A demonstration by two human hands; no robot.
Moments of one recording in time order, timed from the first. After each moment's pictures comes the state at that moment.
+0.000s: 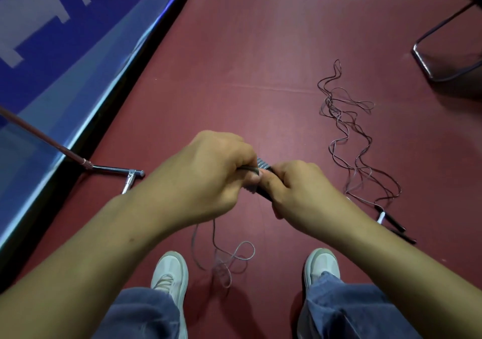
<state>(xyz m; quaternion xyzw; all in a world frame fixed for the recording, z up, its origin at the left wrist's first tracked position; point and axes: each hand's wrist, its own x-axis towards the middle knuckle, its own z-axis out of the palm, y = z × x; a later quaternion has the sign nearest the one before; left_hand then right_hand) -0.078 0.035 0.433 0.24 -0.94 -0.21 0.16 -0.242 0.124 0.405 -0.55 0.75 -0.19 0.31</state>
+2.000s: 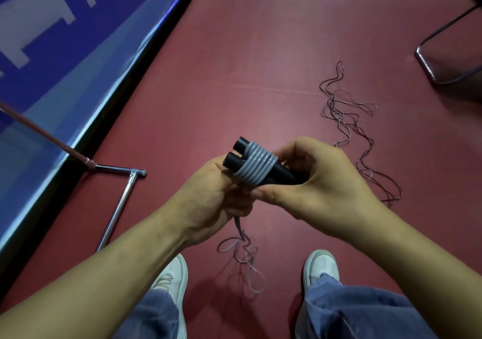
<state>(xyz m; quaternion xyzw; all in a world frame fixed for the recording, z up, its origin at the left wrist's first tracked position) -0.093 0.055 0.389 0.35 -0.47 -0.79 0.20 -0.251 0.136 0.432 -0.51 0.67 -0.39 0.36</state>
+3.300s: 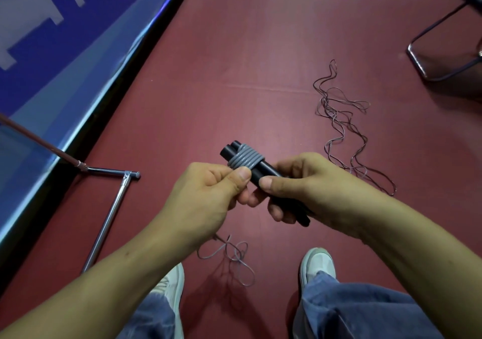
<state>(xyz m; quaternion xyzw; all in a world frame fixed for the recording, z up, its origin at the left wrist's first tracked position) -0.084 0.071 0.397 0.43 -0.65 -0.58 0.23 -0.275 0.135 0.418 -0.44 0.56 -0.34 0.62</state>
